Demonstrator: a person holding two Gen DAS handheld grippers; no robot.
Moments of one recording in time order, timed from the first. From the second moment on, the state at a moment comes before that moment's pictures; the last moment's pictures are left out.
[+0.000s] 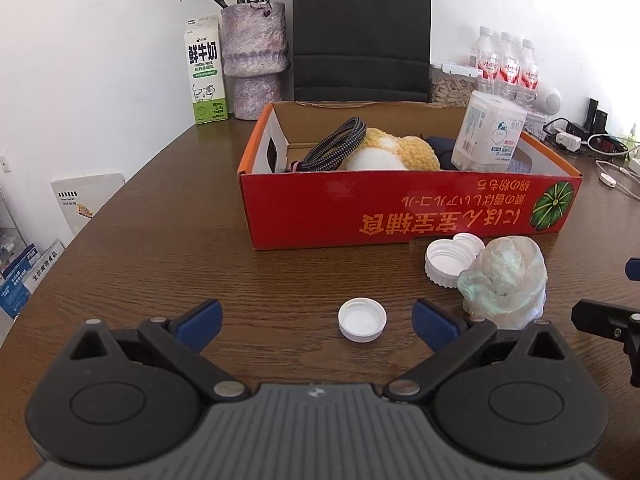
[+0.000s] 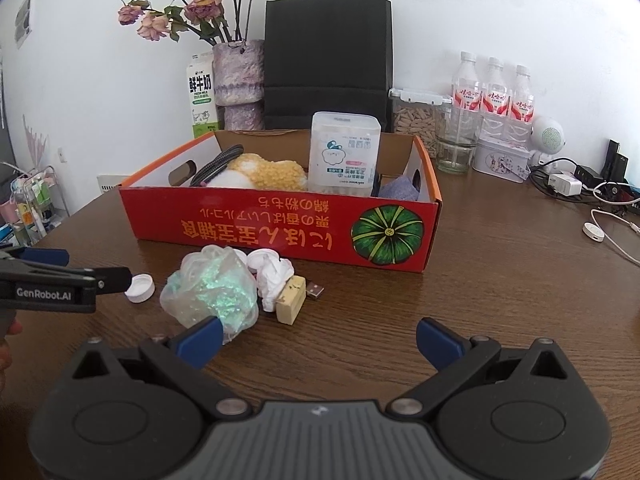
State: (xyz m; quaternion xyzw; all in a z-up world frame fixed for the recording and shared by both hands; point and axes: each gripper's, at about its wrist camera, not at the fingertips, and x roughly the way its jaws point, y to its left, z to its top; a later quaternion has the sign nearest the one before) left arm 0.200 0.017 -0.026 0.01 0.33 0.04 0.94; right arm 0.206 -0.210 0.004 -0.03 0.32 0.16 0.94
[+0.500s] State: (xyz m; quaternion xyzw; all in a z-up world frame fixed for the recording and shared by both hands) left arm 0.210 0.005 -0.038 0.01 0.35 0.00 0.93; right arm 0.209 -0.200 0.000 -0.04 0.33 0.17 0.93
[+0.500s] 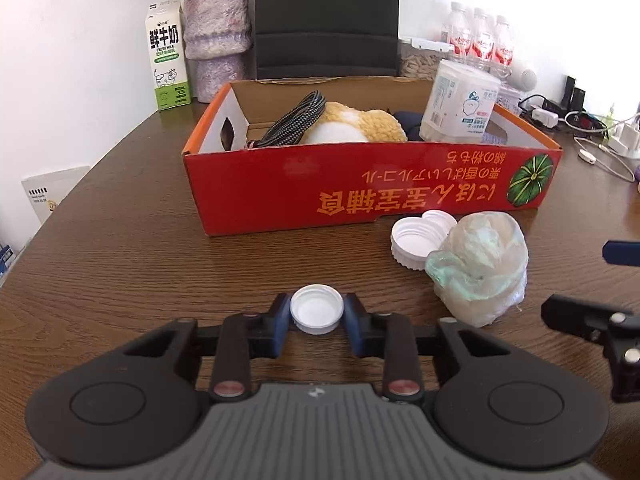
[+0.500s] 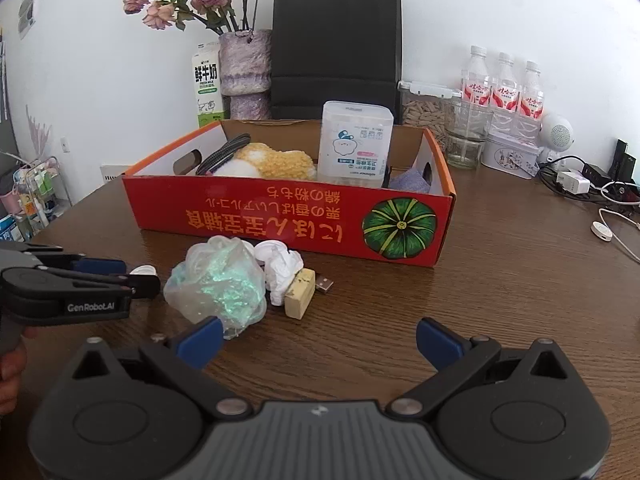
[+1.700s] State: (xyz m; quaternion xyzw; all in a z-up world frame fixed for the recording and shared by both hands) left arm 0.188 0.060 -0.015 -0.04 0.30 0.05 0.95; right arm 0.219 -0.134 0.011 -0.11 0.28 0.24 0.92
